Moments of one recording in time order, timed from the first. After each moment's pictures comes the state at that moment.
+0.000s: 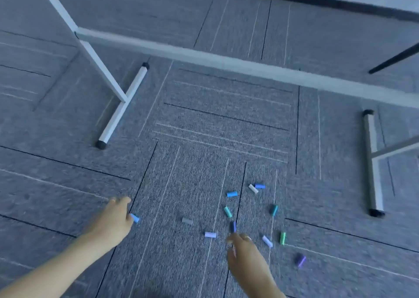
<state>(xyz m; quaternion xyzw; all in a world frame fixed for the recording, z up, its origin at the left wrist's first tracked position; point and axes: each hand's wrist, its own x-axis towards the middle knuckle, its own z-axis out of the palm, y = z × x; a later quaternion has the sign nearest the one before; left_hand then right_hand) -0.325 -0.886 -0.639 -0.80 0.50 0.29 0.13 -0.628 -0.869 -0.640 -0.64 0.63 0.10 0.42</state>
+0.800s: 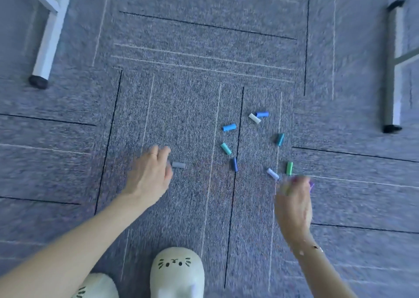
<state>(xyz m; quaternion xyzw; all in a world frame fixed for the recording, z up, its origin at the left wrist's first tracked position) -0.399 -0.876 -0.750 -0.65 0.72 0.23 0.07 -0.688 -0.829 -0.729 -0.42 0.88 -0.05 0.23</state>
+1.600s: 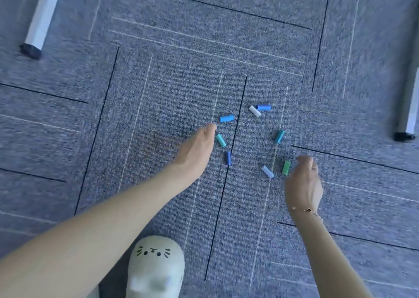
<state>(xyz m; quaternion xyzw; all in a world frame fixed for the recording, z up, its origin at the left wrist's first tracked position) -0.514 -0.907 -0.747 -0.64 0.69 0.34 0.02 -0.751 -0.864 -0.770 -0.47 0.86 0.03 0.18</state>
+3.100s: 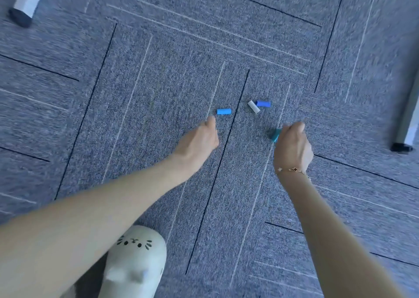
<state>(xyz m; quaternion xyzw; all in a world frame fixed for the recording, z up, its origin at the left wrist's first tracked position) -0.534 -0.911 -0.758 -0.66 0.67 0.35 0.01 -0.733 -0.940 -0.773 -0.53 0.83 0.03 0.16</state>
